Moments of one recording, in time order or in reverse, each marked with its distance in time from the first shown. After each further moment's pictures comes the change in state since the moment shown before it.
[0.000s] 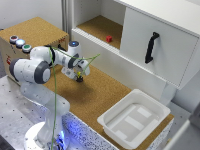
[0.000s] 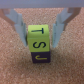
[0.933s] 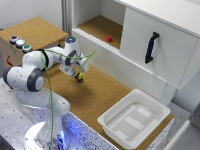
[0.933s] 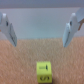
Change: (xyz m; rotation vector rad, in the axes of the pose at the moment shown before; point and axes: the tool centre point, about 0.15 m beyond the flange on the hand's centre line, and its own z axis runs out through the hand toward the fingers) arm 0.015 -0.010 -0.124 0.010 0.153 -0.009
